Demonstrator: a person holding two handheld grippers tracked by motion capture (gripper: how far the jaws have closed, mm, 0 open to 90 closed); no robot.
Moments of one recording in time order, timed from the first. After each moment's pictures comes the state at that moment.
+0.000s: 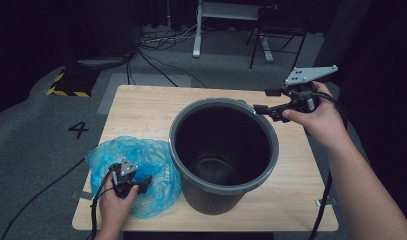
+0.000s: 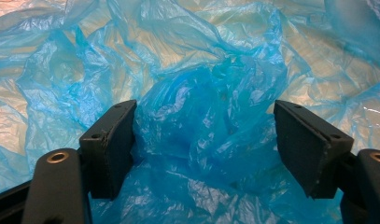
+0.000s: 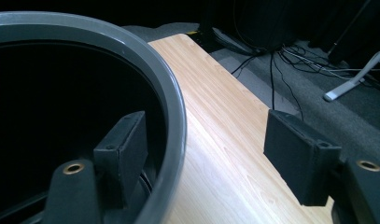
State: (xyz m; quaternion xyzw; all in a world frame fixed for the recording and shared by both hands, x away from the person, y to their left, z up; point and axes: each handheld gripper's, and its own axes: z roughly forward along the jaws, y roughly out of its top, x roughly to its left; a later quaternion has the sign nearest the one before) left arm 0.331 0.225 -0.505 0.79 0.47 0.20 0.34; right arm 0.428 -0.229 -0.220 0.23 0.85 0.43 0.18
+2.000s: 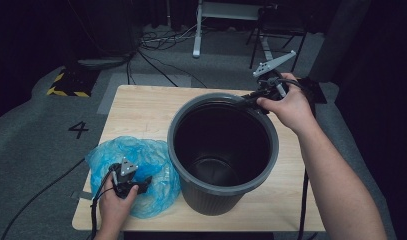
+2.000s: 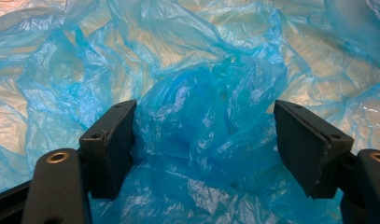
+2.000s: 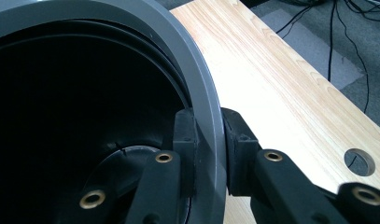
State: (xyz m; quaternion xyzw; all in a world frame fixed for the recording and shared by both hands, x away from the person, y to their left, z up) left arm 0.331 0.225 -0.505 0.79 0.47 0.20 0.34; right arm 0.464 -0.180 -0.225 0.23 0.90 0.37 0.07
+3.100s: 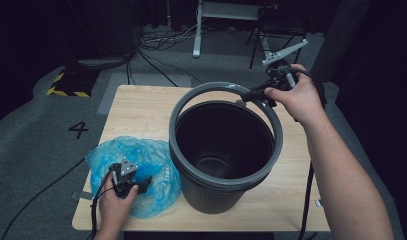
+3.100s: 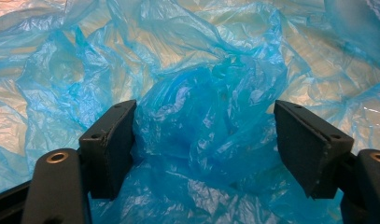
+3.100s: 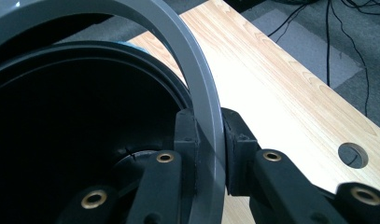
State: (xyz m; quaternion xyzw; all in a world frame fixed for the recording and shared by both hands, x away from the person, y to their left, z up) left arm 0.331 0.225 -0.505 0.79 0.47 0.20 0.34; right arm 0.468 -0.194 -0.201 0.26 0.89 0.38 0.06
